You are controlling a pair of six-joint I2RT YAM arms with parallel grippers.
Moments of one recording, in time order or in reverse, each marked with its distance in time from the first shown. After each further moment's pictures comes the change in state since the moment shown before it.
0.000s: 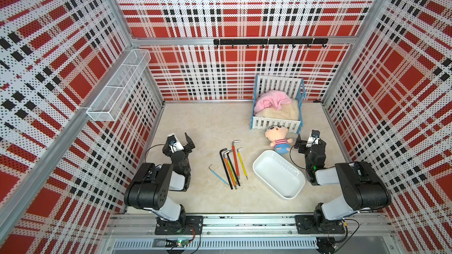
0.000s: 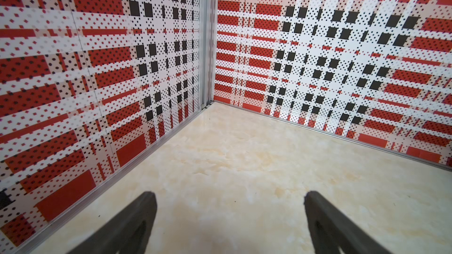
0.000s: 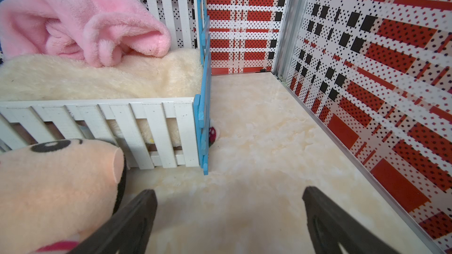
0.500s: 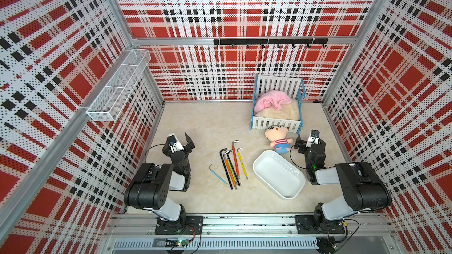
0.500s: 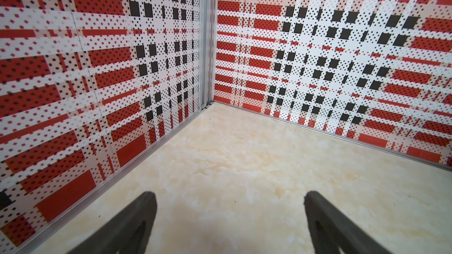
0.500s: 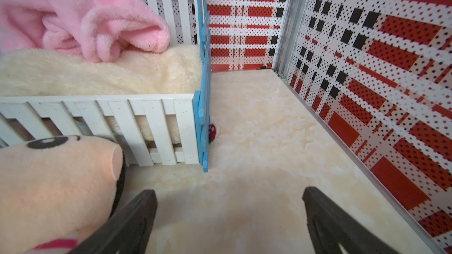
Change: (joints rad) left arm -0.010 -0.007 0.000 -0.009 -0.001 0.009; right arm 0.000 -0.023 0.032 -0.096 -0.005 0.000
